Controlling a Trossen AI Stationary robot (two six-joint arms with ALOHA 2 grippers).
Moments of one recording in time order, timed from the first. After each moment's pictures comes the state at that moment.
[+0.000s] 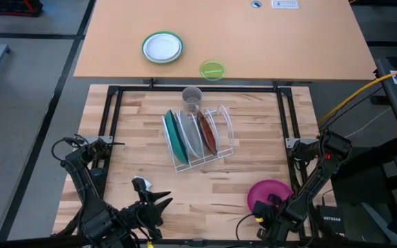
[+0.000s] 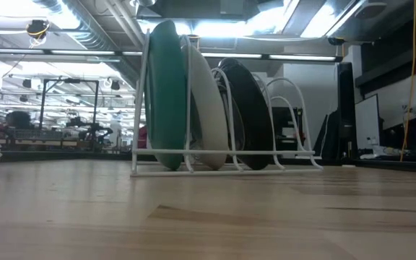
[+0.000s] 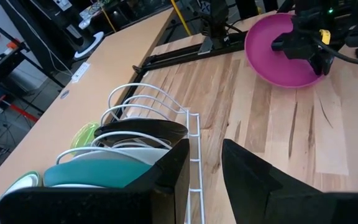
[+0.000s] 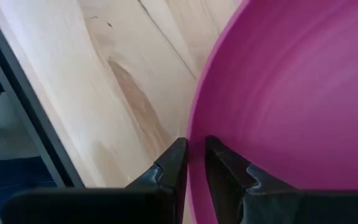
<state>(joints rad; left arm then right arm) -0.91 2.04 2.23 -1.57 -1.17 -0.88 1.04 1.80 1.02 -0.60 0.12 1.50</state>
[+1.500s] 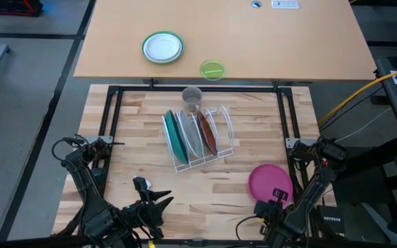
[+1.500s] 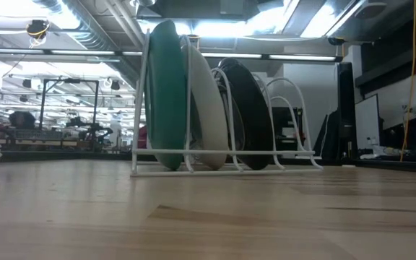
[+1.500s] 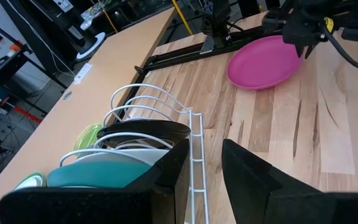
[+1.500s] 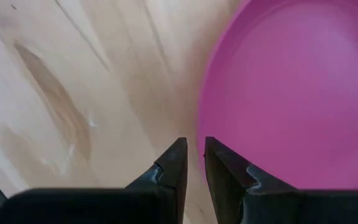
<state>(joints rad) -0.90 2.04 2.23 -1.57 -1.17 -0.86 1.04 1.89 1.31 -1.14 0.11 1.43</state>
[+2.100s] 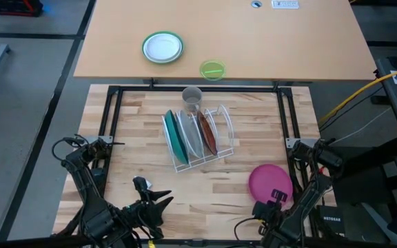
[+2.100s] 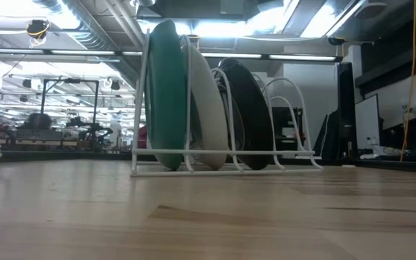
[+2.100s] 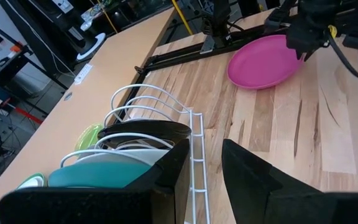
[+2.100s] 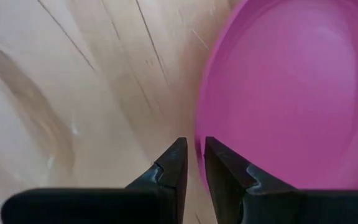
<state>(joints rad) -0.90 2.04 2.23 -1.57 -1.17 -0.85 1.04 1.97 1.36 -1.21 0.11 1.43</state>
